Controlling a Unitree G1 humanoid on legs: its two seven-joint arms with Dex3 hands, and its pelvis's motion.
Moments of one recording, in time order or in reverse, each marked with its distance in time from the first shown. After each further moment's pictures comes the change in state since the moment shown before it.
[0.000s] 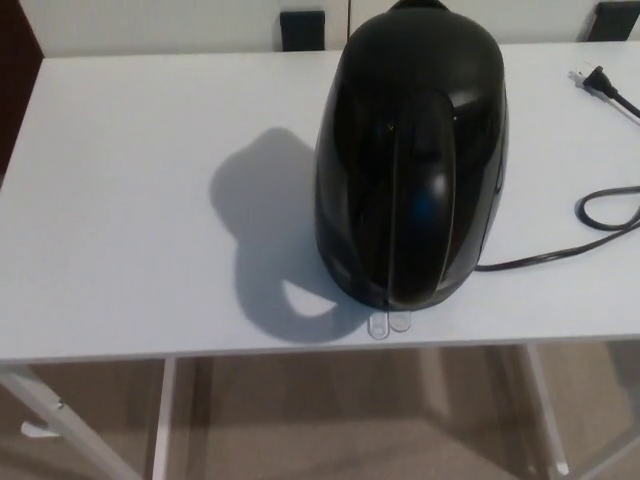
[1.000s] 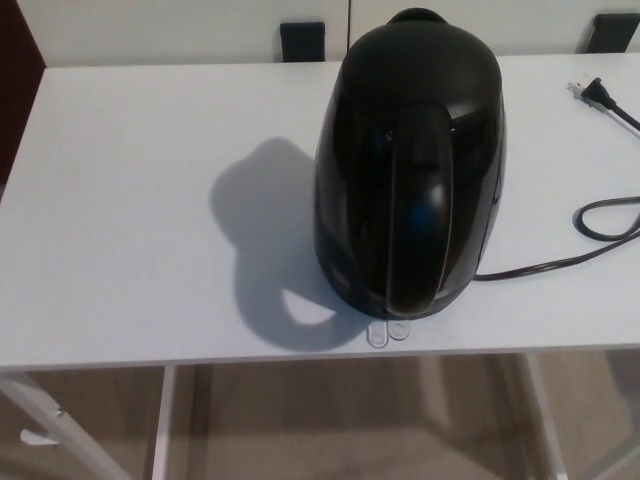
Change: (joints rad) left_arm 0.306 0.039 -0.208 -0.594 0.147 -0.167 0.017; right_arm -0.023 0.001 0.014 0.025 -0.007 -0.014 -0.003
